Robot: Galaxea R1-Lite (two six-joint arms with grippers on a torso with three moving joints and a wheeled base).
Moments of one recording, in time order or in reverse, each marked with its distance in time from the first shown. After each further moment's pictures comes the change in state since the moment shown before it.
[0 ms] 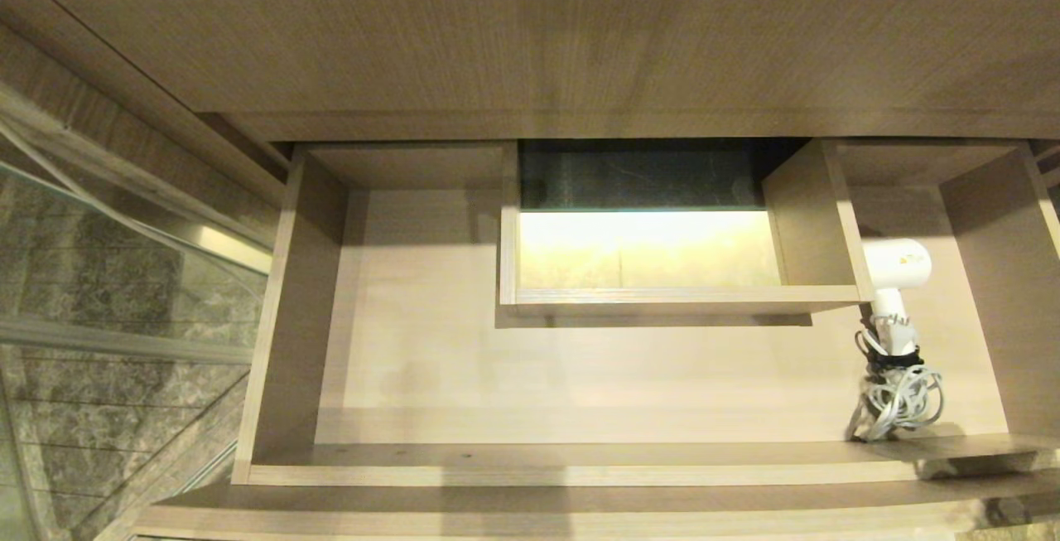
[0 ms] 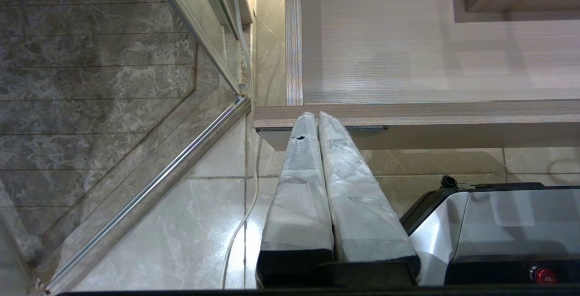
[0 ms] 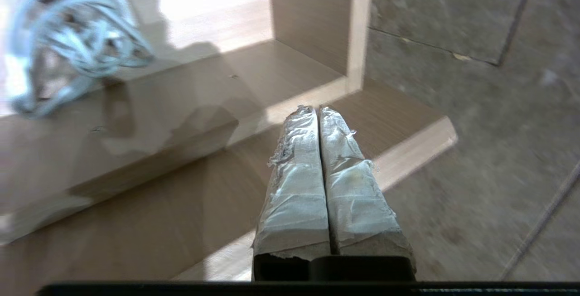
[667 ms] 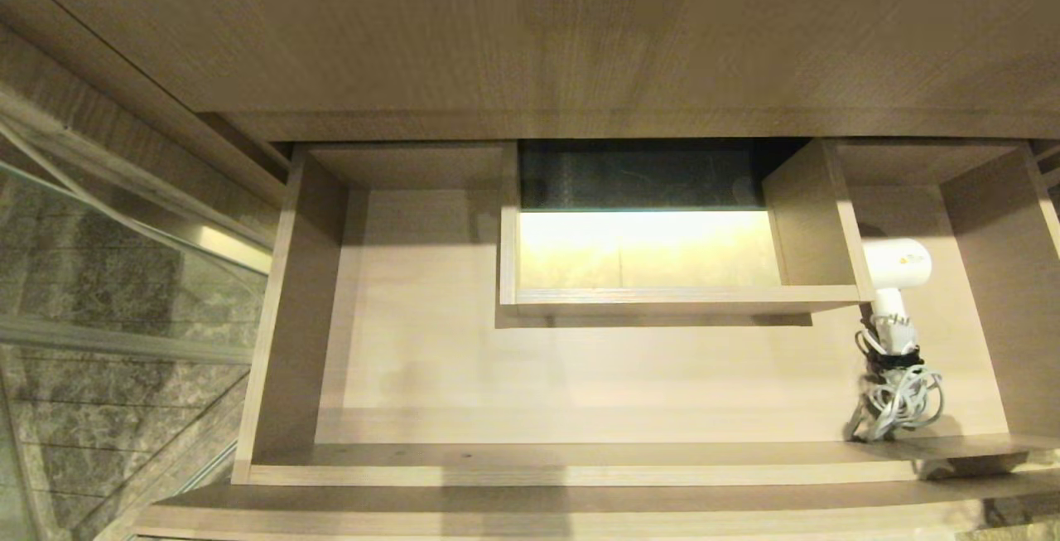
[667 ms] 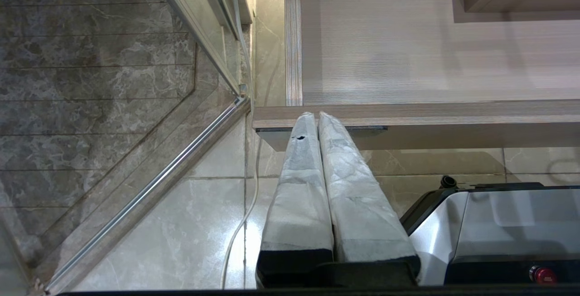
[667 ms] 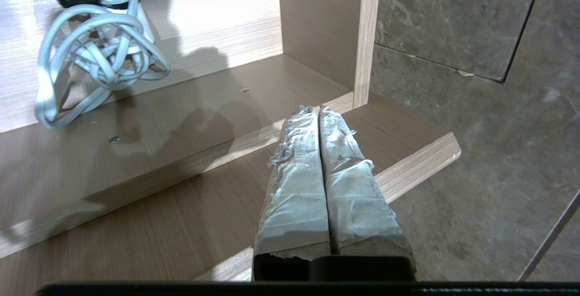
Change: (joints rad) left arm 0.000 0.000 0.000 0.000 0.000 0.000; right arm 0.009 -0.012 -0.008 -0.007 0.016 -0.003
